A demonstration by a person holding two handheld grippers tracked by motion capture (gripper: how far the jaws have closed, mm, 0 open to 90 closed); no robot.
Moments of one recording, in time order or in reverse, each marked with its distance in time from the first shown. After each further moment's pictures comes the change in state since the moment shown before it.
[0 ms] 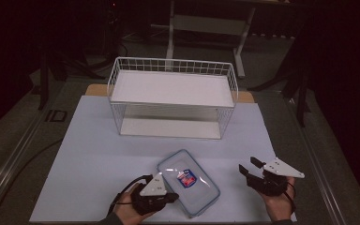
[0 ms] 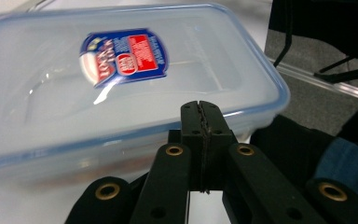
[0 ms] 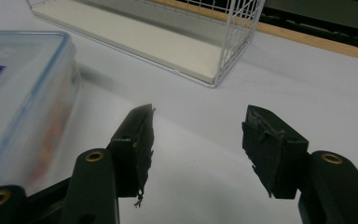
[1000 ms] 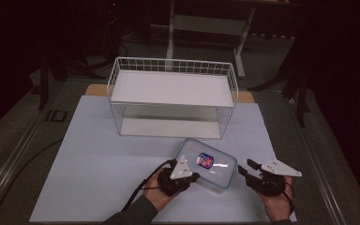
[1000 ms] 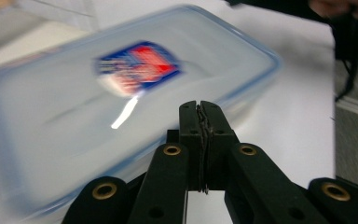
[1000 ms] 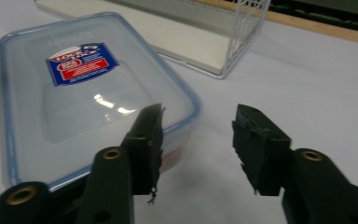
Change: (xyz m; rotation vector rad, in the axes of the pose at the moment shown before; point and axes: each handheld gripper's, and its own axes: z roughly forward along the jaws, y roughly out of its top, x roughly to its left) left arm 0.034 0.035 0.036 -0.083 0.153 -0.035; right arm 0.003 -0.002 0.005 0.035 0.039 0.014
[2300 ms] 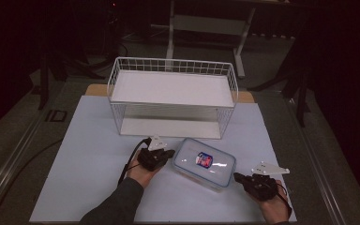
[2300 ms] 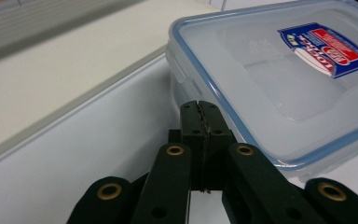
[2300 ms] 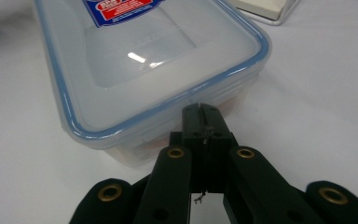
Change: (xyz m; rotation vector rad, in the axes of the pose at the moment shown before) left arm 0.076 -0.024 -0.004 0.047 0.135 -0.184; right arm 0.014 -0.005 0.011 0.190 0.108 0.022
